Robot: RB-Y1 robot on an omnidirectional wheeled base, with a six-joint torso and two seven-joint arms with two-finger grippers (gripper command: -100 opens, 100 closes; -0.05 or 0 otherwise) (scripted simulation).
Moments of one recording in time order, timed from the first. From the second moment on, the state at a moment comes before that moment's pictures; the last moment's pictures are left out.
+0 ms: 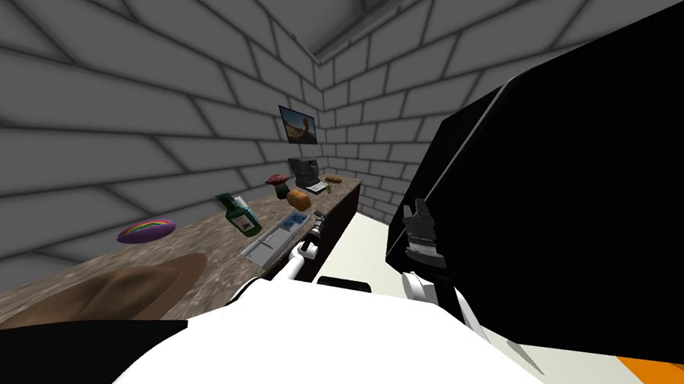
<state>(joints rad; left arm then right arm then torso) -0.25 0.10 0.00 -0.76 -0.04 -0.57 0.14 0.49 -0.04 0.04 -2.25 0.08 -0.46 0.07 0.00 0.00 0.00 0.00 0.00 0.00</state>
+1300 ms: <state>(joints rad) 0.05 0.04 0.06 -1.07 0.02 -0.55 0.05 0.49 -0.04 0.04 -2.25 0.08 -0.46 0.07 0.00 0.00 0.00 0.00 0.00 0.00</state>
